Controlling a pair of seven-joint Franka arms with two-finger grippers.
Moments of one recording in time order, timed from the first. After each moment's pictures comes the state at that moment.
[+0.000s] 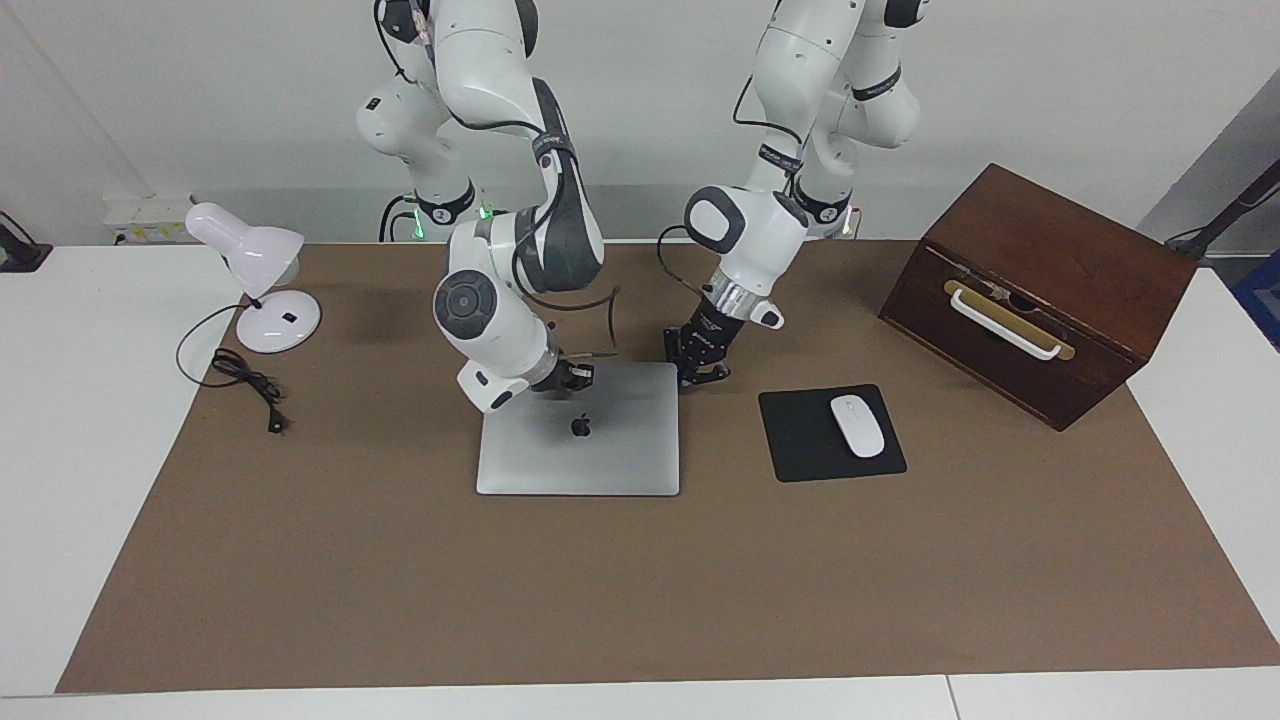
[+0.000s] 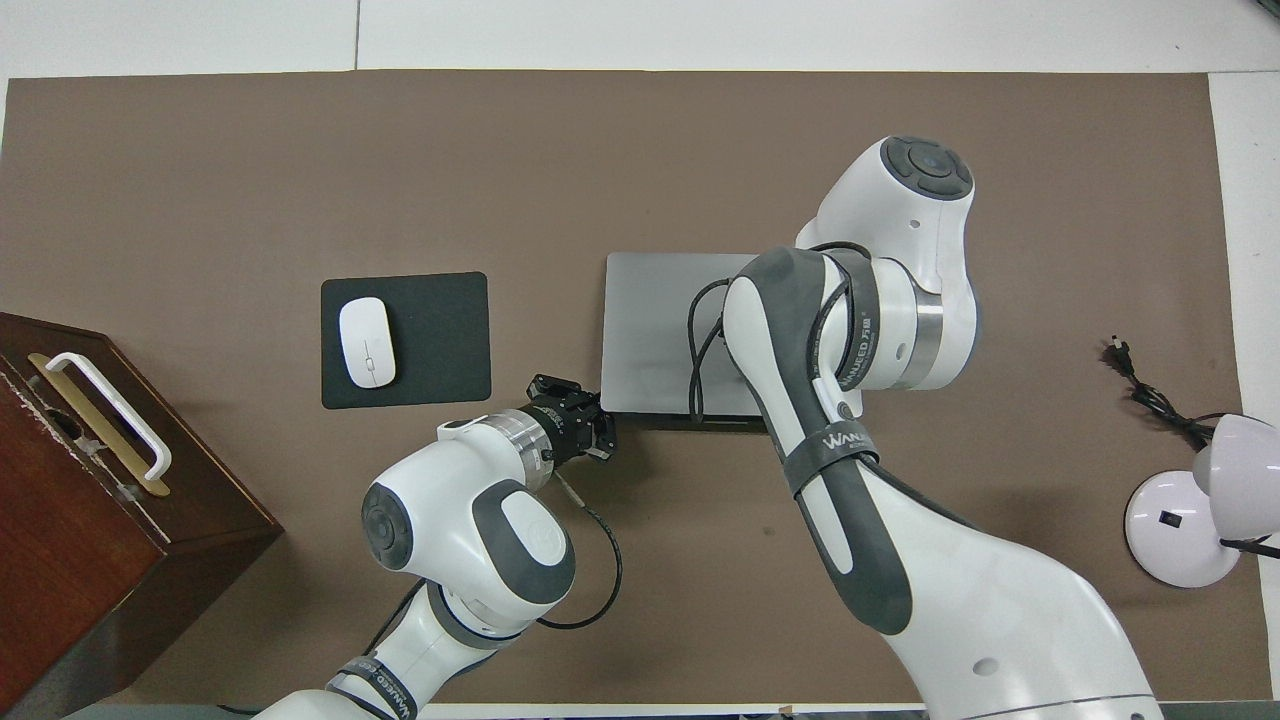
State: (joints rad) left arm -0.69 0.22 -0.08 -2.27 -1.43 3.01 -1.72; right arm 1.01 0.53 -0.82 -1.68 0.68 1.74 0.14
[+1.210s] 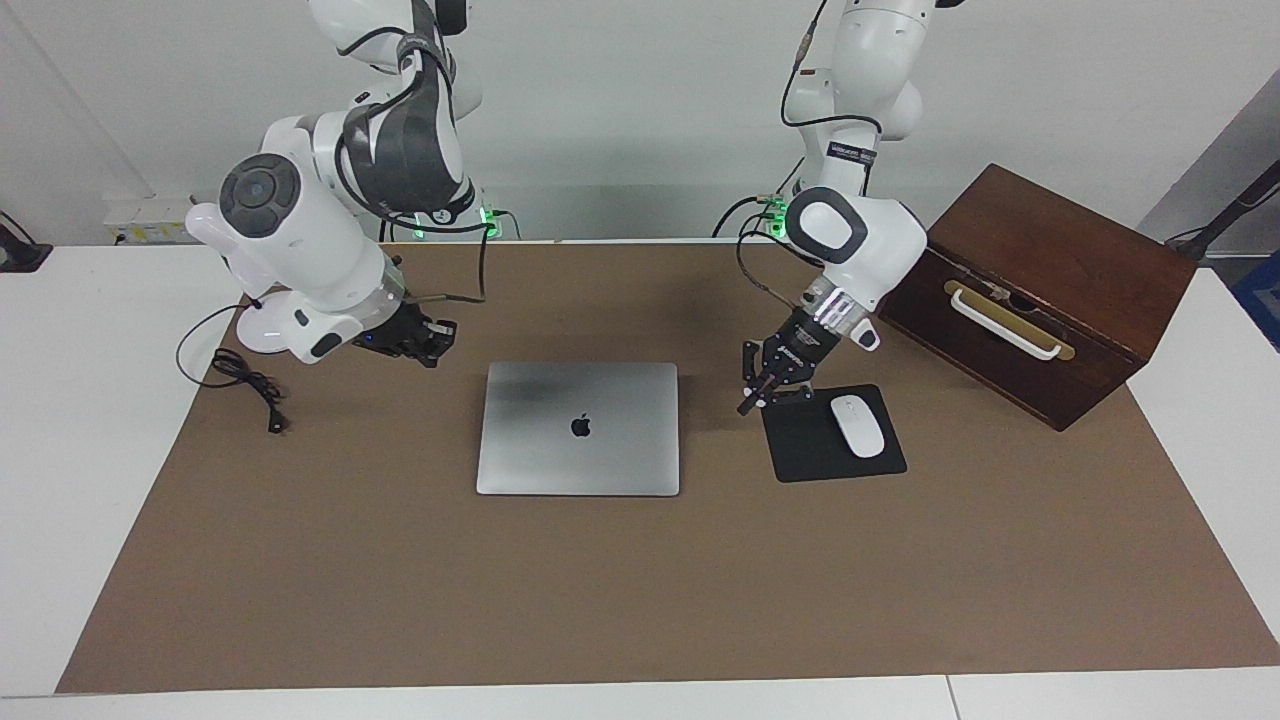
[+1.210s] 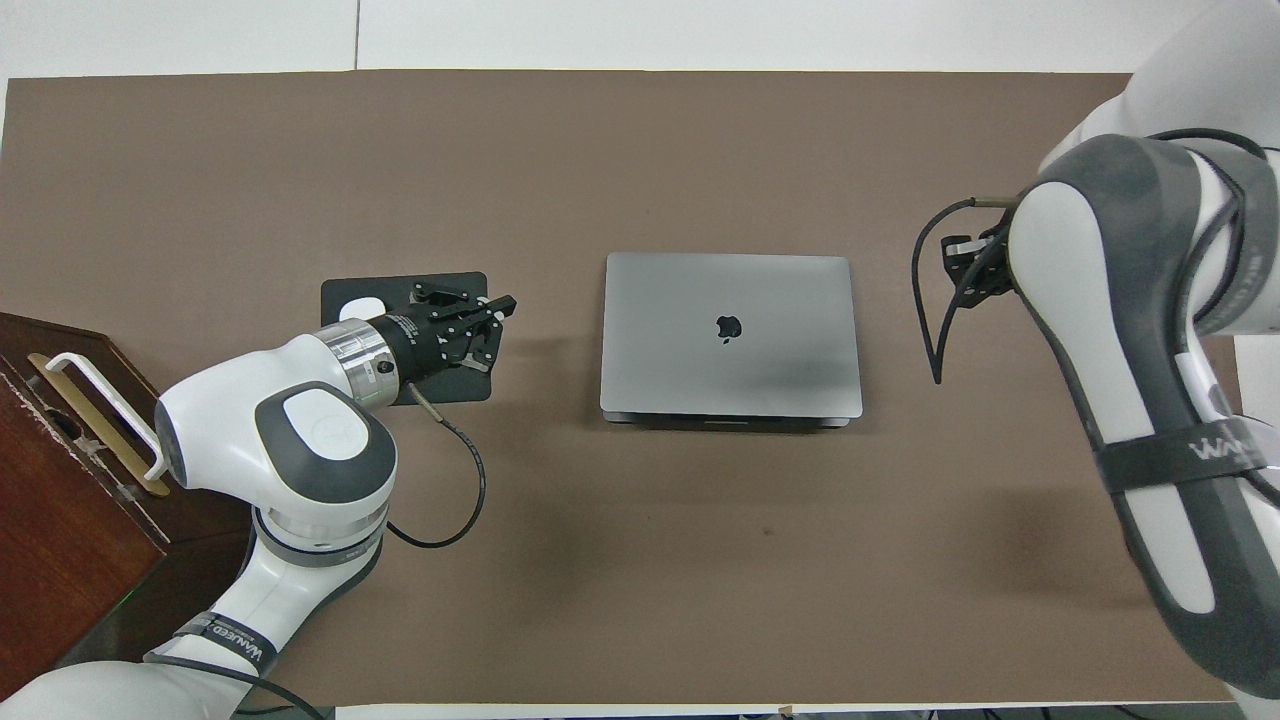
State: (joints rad) left arm -0.35 0.11 -0.07 -2.21 -1.42 2.74 -1.49; right arm 0.65 0.29 -0.66 -1.51 0.25 1.58 0.04
